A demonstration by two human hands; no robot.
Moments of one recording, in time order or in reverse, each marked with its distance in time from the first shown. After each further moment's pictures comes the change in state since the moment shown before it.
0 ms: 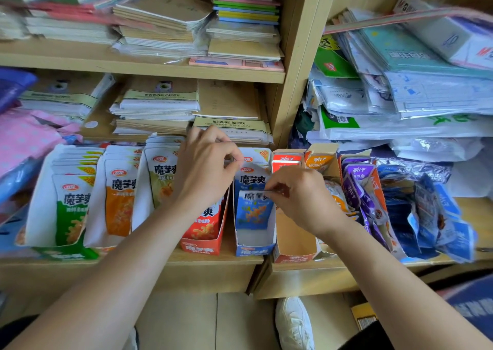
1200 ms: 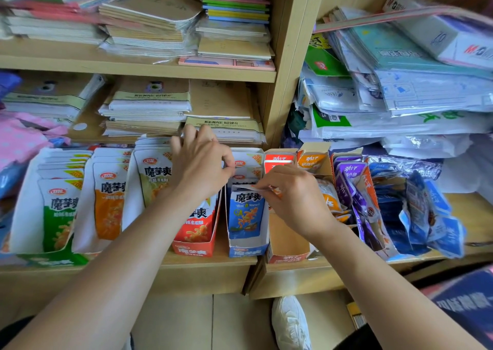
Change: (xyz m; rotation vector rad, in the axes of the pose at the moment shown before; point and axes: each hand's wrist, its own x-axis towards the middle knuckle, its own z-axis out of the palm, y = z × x) left_hand 0.013 0.011 0.001 0.258 -0.182 -0.089; right_hand -0.003 0.010 0.012 -0.028 0.090 -0.052
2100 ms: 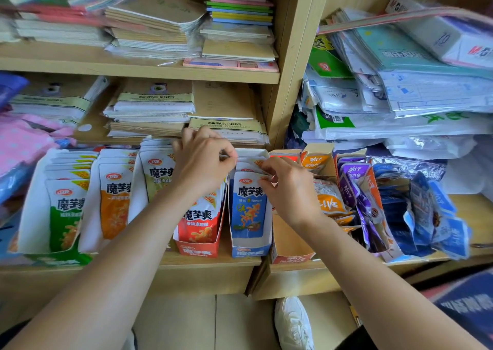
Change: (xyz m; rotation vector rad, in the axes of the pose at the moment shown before) left_hand 0.004 -0.011 0.002 -0.223 -0.029 -0.062; right_hand 0.014 -0.005 0.019 -0.044 0.055 0.241
